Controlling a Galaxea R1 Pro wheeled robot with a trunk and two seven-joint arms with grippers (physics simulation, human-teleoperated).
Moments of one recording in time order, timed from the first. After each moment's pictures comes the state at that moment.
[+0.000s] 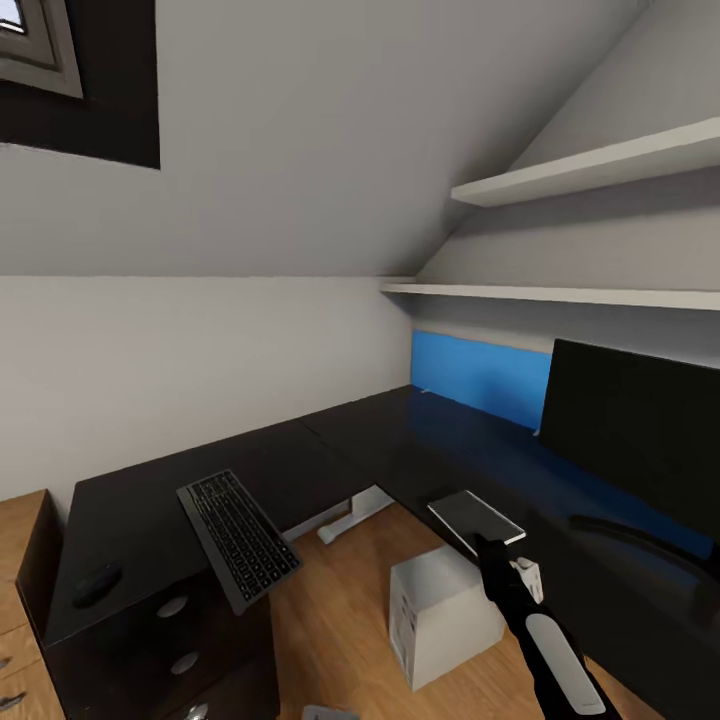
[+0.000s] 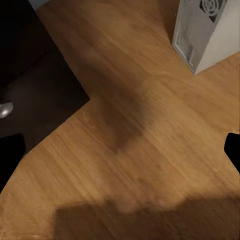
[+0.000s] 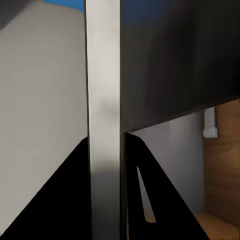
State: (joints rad) left arm -0.03 -0.07 -0.70 -1.08 0.41 0.37 0.68; right arm -0.30 0.00 -0.06 -1.00 -1.34 0.07 0.02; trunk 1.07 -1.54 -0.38
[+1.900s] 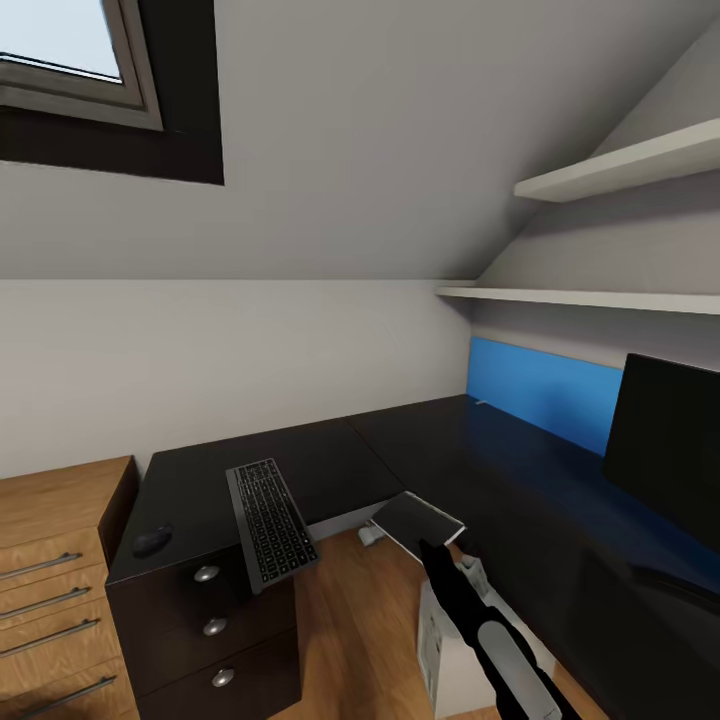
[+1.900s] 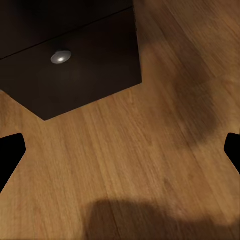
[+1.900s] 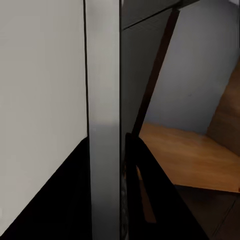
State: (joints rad) left arm -0.03 -0.07 -0.67 -0.75 0.41 -0.01 0.67; right arm -0.30 0.01 0.24 -1.00 -1.34 0.05 0.05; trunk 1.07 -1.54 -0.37
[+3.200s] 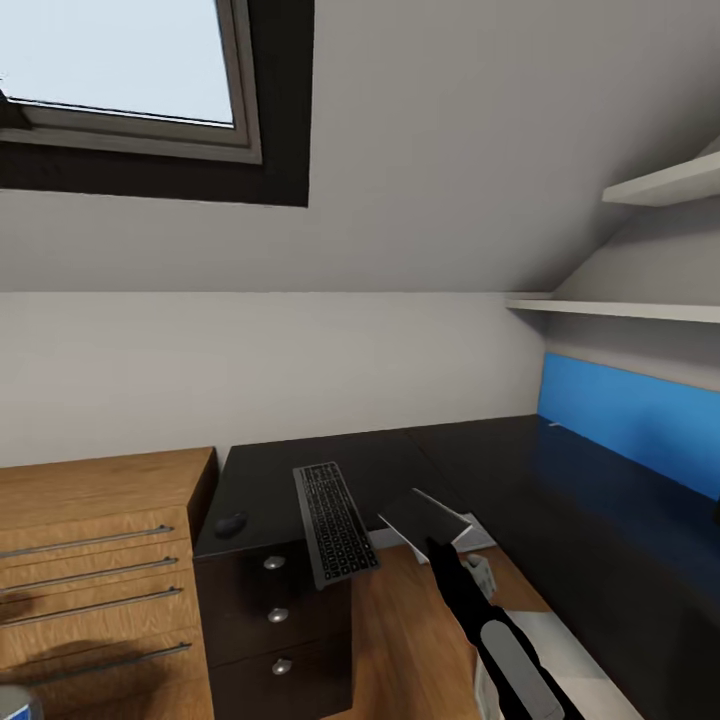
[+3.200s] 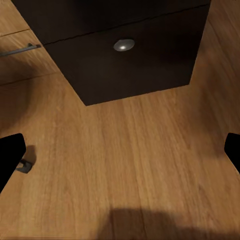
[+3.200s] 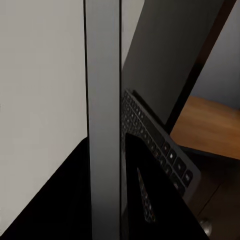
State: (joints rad) left arm -0.03 -0.07 -0.67 -0.73 0.41 -0.01 0.67; right arm -0.30 0.00 0.23 -1.00 -1.34 0.02 0.05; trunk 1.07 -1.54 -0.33
